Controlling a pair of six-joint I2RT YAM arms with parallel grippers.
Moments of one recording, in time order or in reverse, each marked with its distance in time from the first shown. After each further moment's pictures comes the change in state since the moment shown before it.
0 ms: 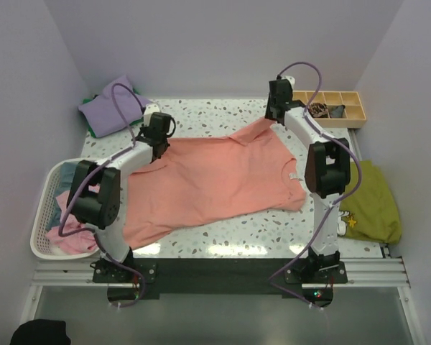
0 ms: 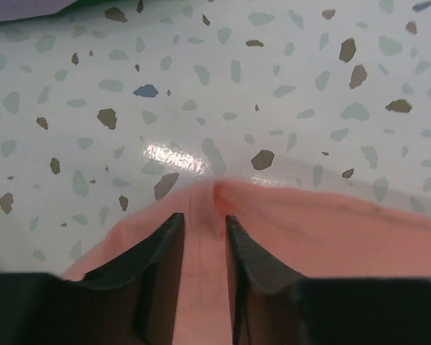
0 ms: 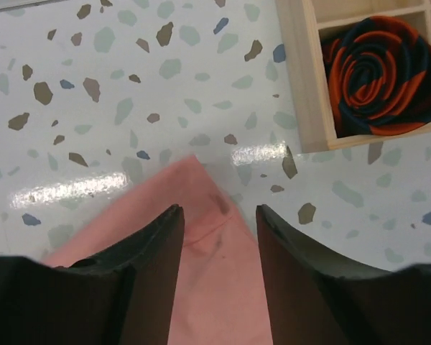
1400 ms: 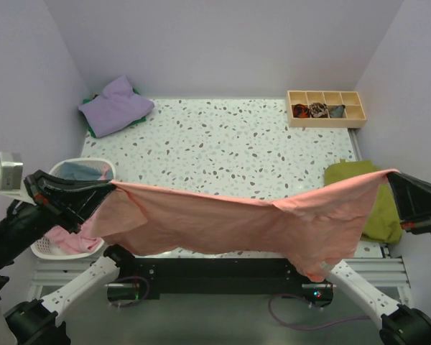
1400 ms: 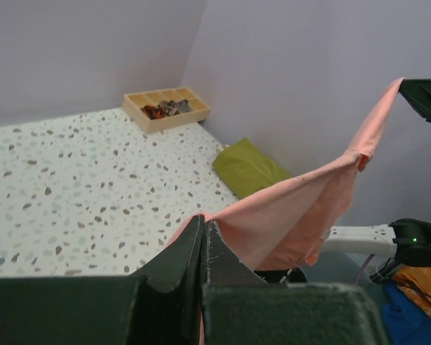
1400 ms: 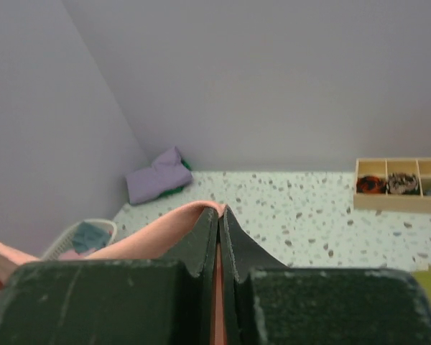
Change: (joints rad) left arm -0.275 -1.063 0.649 -0.877 0.764 -0.011; right arm 0.243 -1.486 0.169 -0.680 -0.210 -0.003
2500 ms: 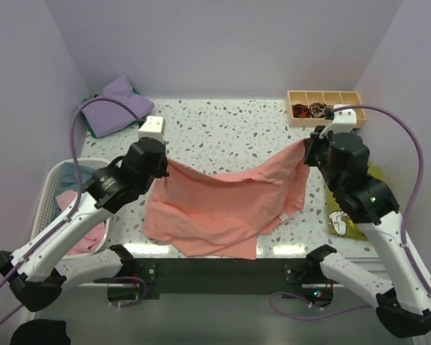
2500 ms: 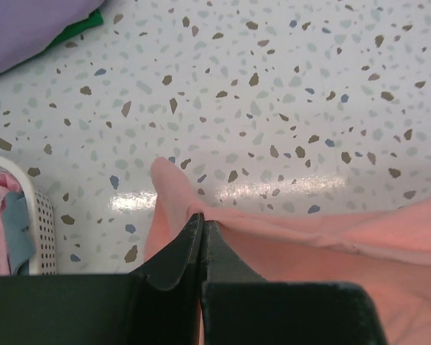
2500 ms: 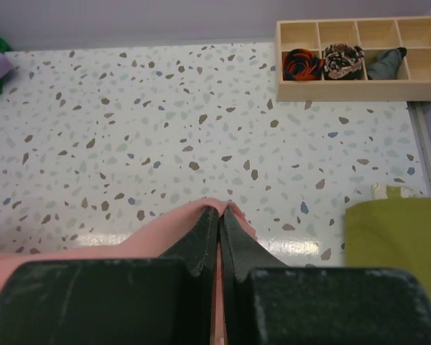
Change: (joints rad) left arm -0.166 0.403 -0.620 0.262 -0.790 0.032; right arm 0.001 0.228 -0.812 0.443 0.254 -0.069
